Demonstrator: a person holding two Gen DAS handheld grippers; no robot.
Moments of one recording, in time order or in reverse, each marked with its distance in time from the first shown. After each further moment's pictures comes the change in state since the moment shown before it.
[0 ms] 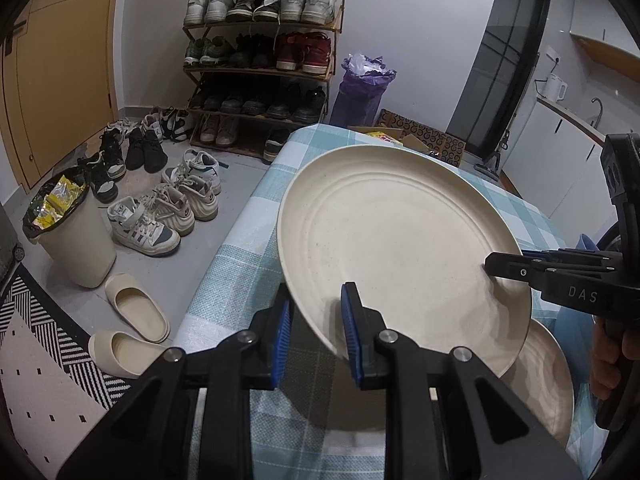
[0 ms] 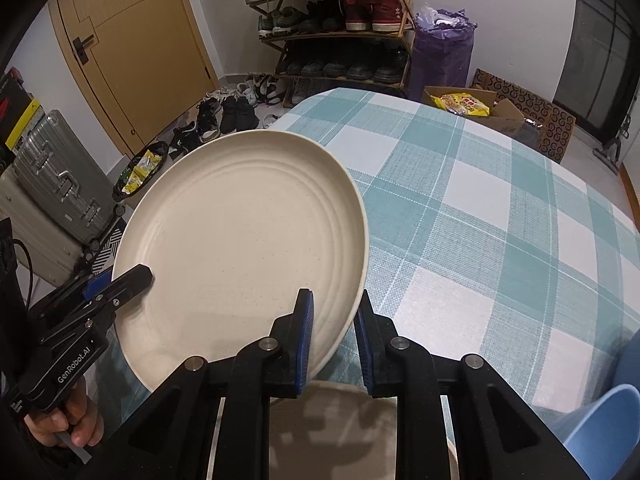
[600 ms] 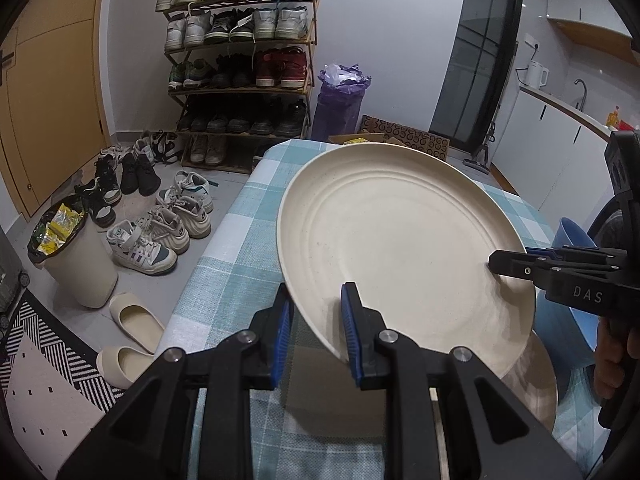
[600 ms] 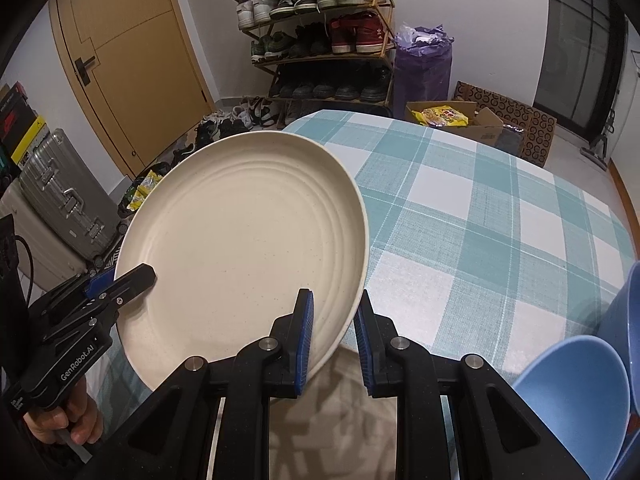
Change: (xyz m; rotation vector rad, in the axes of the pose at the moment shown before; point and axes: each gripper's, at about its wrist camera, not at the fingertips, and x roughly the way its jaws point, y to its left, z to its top) left arm -0.027 -0.037 -0.002 0.082 -0.034 -0.001; right arm -0.050 -0.019 -0.030 0.038 -0.081 -0.007
